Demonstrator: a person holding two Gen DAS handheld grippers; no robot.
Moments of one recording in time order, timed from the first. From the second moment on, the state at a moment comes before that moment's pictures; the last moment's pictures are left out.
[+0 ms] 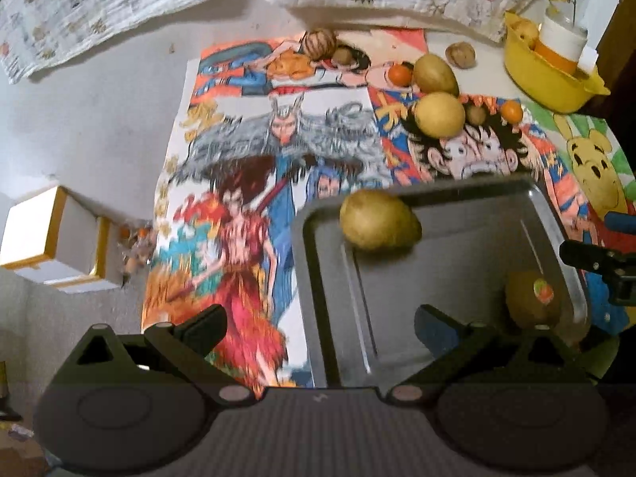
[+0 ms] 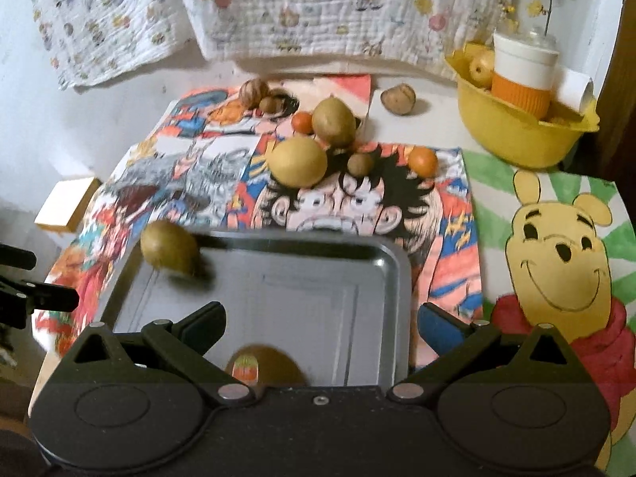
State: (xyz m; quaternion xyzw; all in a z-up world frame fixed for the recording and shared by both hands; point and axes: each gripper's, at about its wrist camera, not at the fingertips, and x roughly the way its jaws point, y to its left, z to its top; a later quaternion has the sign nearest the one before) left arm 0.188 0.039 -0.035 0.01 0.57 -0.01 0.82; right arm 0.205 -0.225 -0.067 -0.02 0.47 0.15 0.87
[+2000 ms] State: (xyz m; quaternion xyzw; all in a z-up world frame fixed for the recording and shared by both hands) left arm 0.387 -0.063 -0.106 0.16 0.47 -0.29 0.82; right arm 0.412 -0.251 -0.136 0.32 0.54 -0.03 0.78
